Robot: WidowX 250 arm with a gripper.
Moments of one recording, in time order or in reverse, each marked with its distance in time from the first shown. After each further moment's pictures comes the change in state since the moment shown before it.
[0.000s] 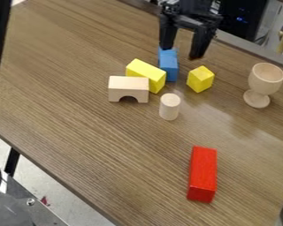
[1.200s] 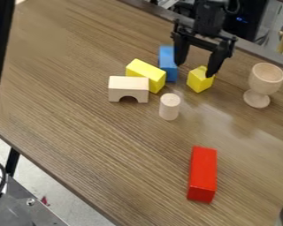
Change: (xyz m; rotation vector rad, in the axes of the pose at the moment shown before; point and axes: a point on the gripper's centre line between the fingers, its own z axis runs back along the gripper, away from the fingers) arm 0.021 -0.017 -0.025 0.054 -0.103 0.101
